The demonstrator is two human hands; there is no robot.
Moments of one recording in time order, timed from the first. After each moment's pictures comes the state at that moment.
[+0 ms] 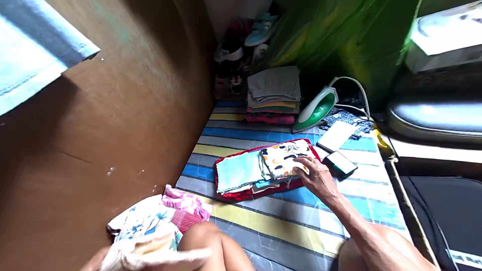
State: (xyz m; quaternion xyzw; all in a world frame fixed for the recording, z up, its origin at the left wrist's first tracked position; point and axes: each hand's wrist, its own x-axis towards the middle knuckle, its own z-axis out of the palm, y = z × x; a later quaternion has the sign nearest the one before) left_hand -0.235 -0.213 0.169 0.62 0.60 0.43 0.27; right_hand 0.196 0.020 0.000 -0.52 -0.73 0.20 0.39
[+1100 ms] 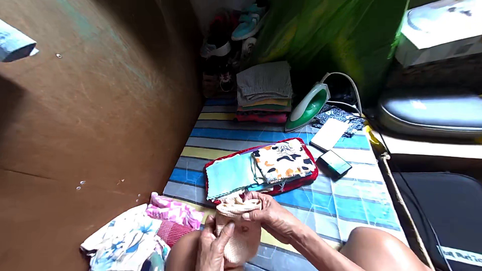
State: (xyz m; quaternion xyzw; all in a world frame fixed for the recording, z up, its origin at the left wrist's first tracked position) left_hand -0.054 -0.113 0.065 0.29 0.62 0.55 0.47; right_hand 0.099 -0.035 0.048 -0.27 -0.36 0.82 0.36
